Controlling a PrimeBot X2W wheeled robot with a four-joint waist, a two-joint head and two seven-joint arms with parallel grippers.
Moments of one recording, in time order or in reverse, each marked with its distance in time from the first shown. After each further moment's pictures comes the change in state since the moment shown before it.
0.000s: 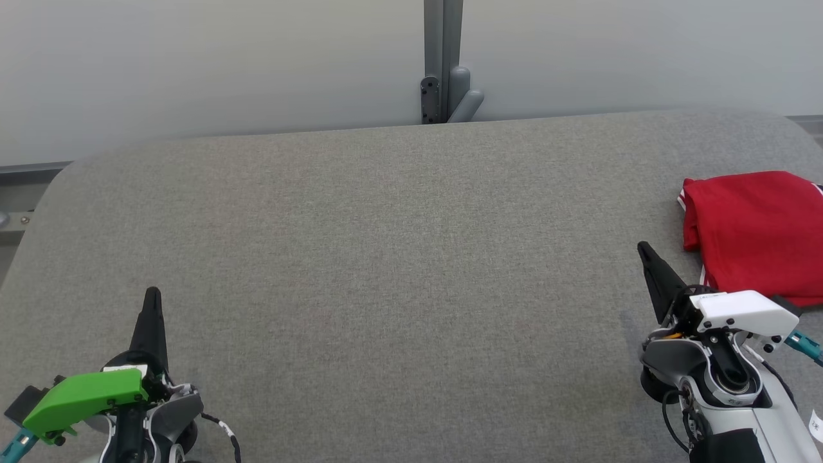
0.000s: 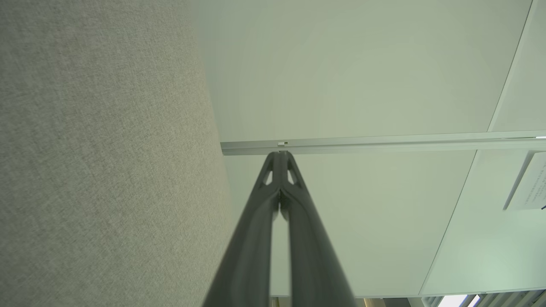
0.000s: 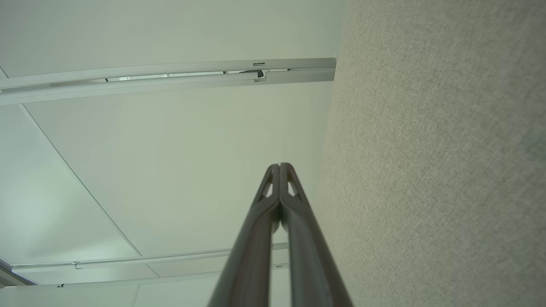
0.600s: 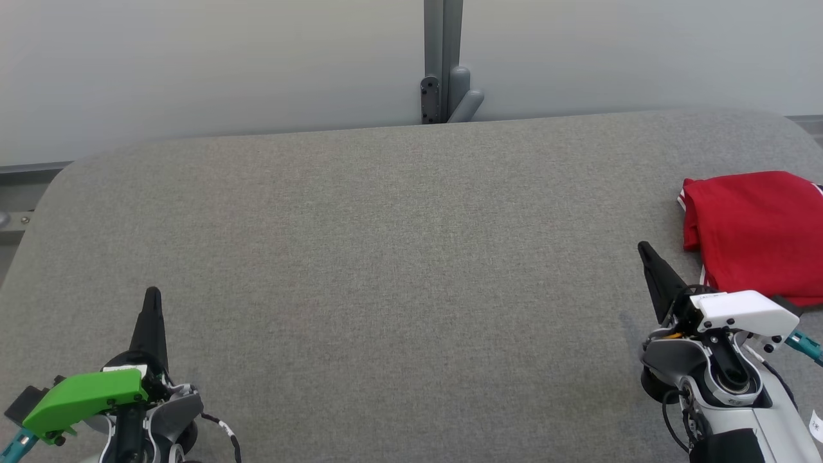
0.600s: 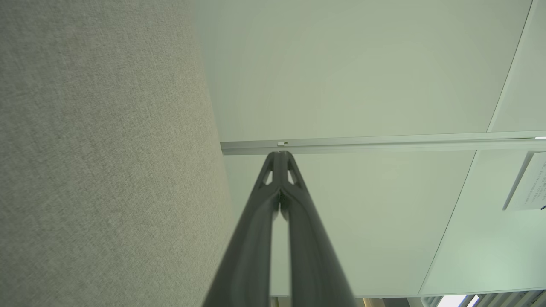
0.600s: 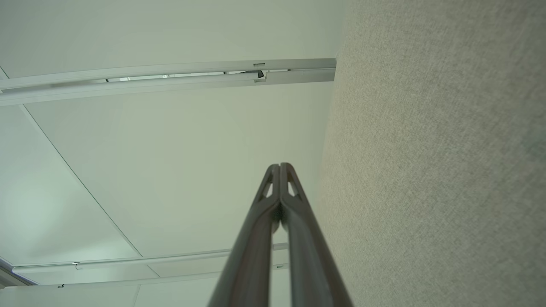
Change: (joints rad) left arm 0.000 -0.003 0.005 0.000 0.002 0.000 0.004; right arm 0.000 0.002 -0.004 0.000 -0.002 0.000 0.002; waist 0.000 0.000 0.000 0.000
